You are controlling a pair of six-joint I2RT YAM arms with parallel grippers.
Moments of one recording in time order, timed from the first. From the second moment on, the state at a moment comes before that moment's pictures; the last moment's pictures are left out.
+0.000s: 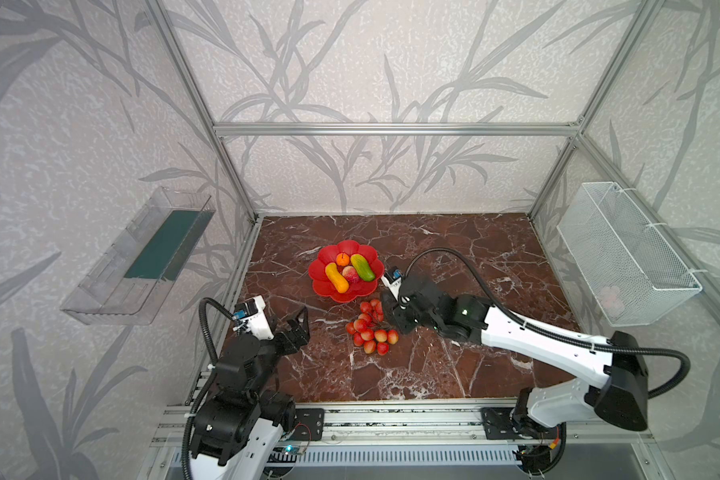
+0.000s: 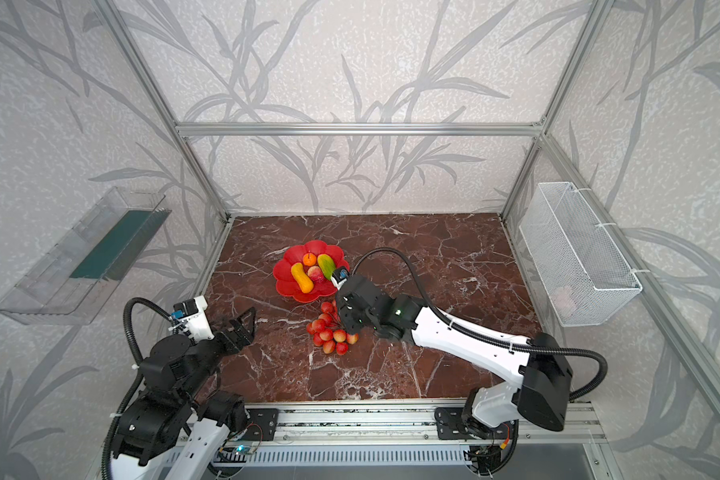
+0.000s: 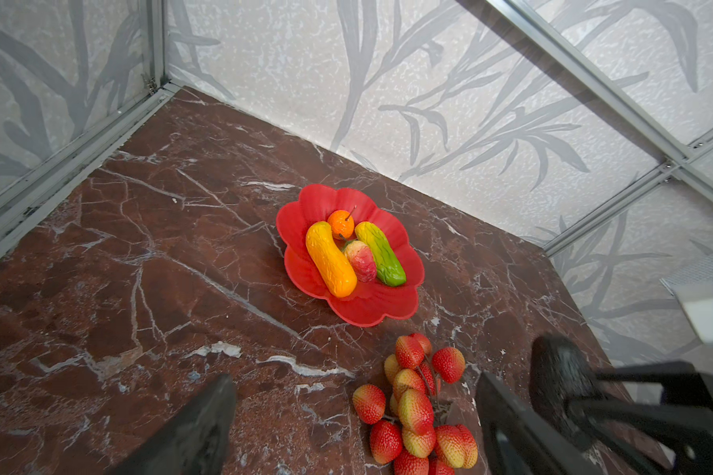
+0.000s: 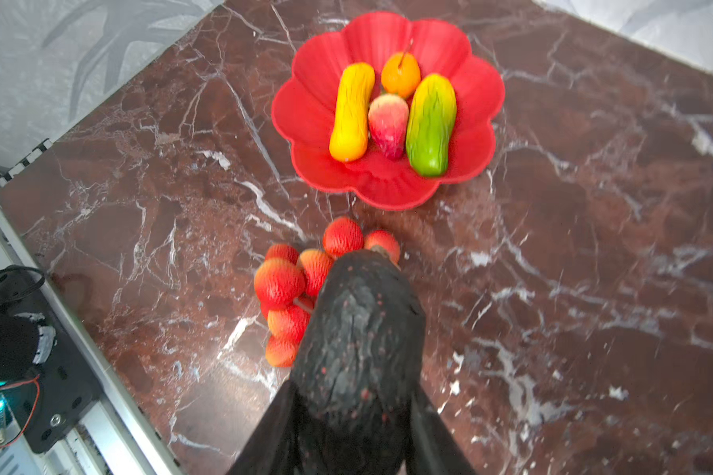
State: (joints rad) left arm -0.20 0.18 0.63 -0.75 -0.03 -0.51; right arm 1.00 1.50 1.26 -0.52 0.15 0.21
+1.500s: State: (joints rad) left arm -0.20 0.14 0.61 -0.71 0.06 -0.51; right arm 0.91 2.14 1.85 -0.65 0.00 -0.19
